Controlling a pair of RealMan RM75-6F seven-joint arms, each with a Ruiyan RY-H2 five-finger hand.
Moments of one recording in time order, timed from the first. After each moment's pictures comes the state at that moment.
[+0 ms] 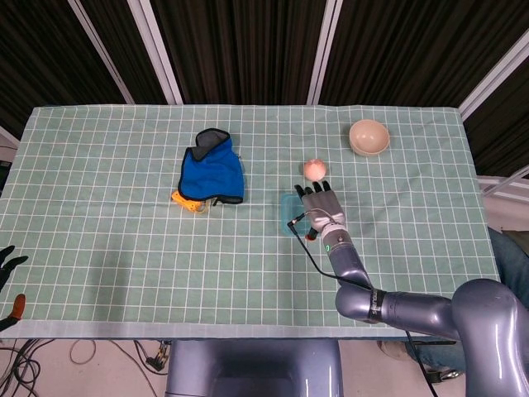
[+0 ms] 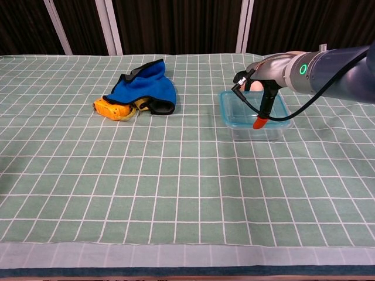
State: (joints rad) left arm -0.02 -0.90 0.05 -1.76 1.50 1.42 -0.09; right arm 1.15 -1.54 0.16 -1.45 -0.27 0.94 -0.77
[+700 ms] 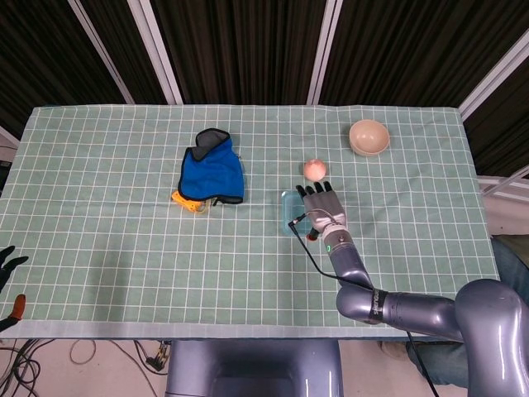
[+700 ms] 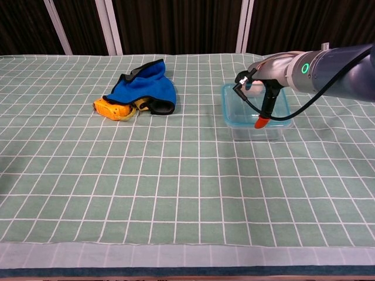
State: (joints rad) left arm -0.02 -0.90 0.05 -1.76 1.50 1.42 -0.08; right arm 1.15 -1.53 0.17 -1.46 -0.26 0.94 -0.79
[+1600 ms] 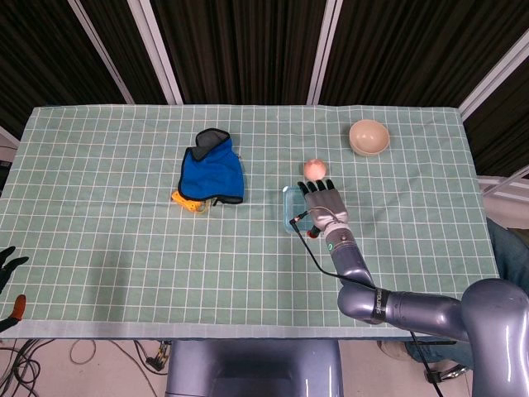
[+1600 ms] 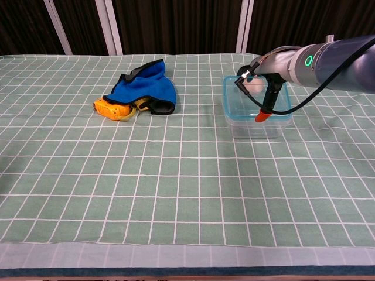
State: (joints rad) left arm -0.02 -0.90 0.05 -1.77 1.50 1.42 -0.08; right arm 1.15 -1.51 0.18 -1.50 -0.23 0.95 -0.79
